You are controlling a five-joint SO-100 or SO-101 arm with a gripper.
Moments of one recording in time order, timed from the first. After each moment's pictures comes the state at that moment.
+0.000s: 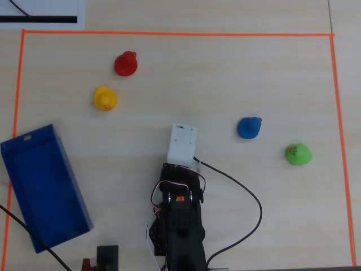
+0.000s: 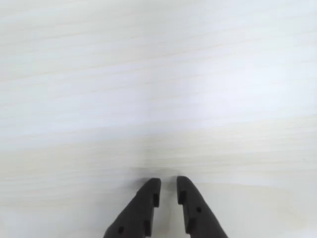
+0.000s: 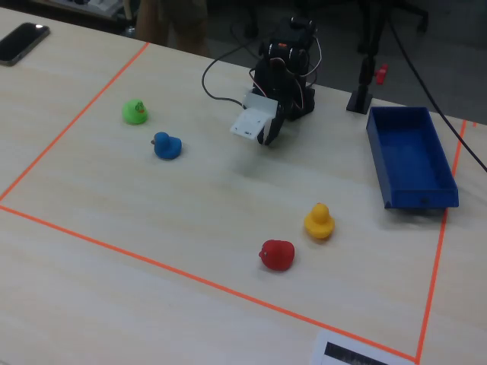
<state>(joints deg) 1.3 190.6 178.4 74.2 -74.6</state>
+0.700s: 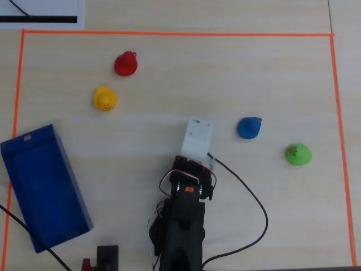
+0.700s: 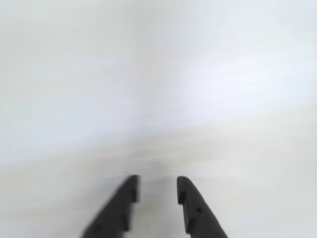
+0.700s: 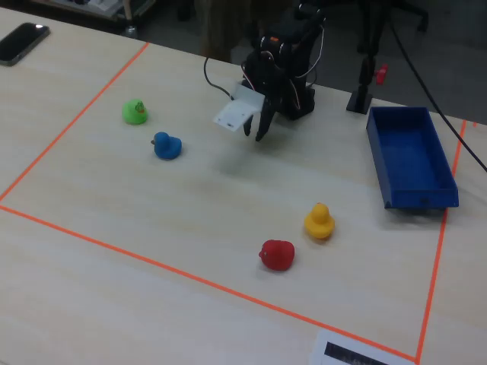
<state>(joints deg) 15.4 169.3 164.5 67.3 -80.9</state>
